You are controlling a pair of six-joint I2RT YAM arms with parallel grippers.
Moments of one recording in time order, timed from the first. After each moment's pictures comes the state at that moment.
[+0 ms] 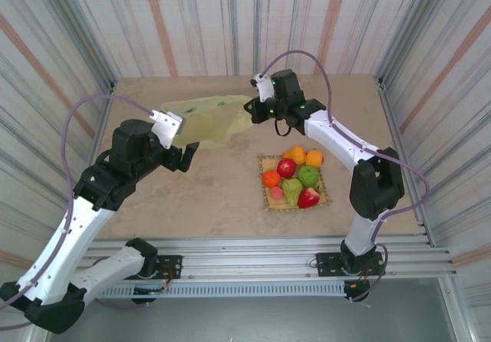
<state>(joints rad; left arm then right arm) -0.49 0.90 1.18 -0.79 -0.05 0.11 0.51 1.79 1.53 -0.32 -0.34 0.16</state>
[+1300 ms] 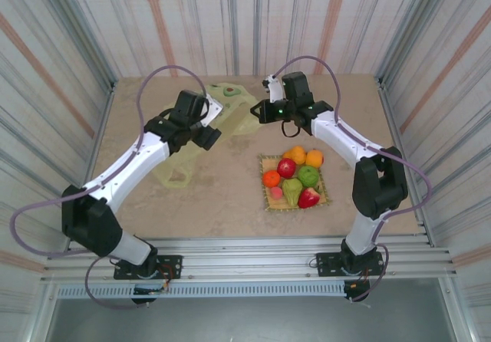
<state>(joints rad) -0.50 1.50 1.33 -0.64 -0.20 0.33 0.45 1.77 1.45 -0.29 -0.47 0.28</state>
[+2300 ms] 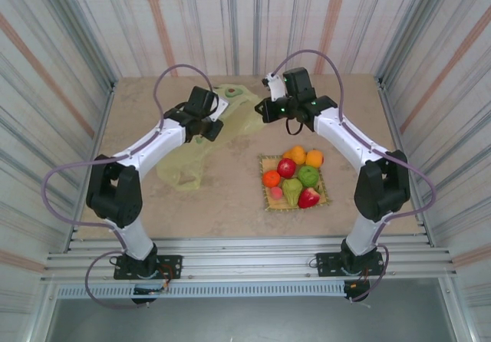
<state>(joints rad) -0.46 1.73 1.41 -0.57 -0.09 0.21 0.45 1.76 1.55 -0.44 -0.37 0.12</state>
